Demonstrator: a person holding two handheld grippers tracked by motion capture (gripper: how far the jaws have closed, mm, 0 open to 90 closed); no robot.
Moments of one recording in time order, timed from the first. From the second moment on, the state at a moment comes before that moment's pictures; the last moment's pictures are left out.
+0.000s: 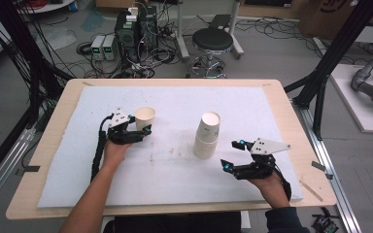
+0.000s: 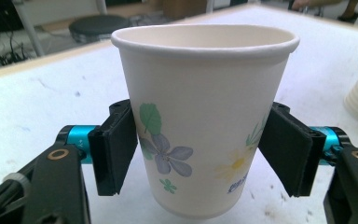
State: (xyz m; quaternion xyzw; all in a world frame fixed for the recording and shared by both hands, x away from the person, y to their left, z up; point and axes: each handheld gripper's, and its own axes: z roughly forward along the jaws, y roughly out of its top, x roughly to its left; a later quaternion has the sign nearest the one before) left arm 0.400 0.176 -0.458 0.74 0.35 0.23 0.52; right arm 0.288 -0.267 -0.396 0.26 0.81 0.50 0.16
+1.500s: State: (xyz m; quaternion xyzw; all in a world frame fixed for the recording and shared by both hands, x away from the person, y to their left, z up) left arm 0.314 0.237 -0.432 0.68 0.35 0.20 0.61; right arm 0.291 -0.272 -0.405 0.30 0.81 0.47 0.18
